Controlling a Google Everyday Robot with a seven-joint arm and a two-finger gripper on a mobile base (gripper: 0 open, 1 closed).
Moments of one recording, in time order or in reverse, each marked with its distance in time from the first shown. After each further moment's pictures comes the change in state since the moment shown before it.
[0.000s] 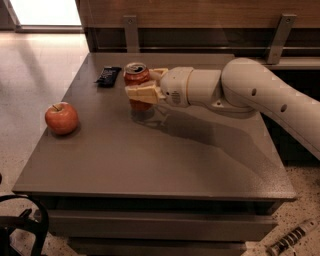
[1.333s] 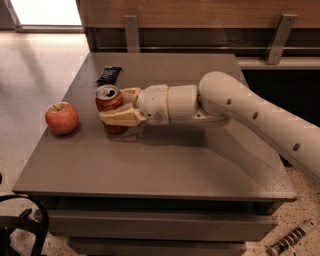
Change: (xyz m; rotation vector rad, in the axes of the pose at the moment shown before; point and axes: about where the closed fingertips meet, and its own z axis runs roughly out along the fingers) arm 0.018 0.085 0.039 -0.307 -0.048 -0.077
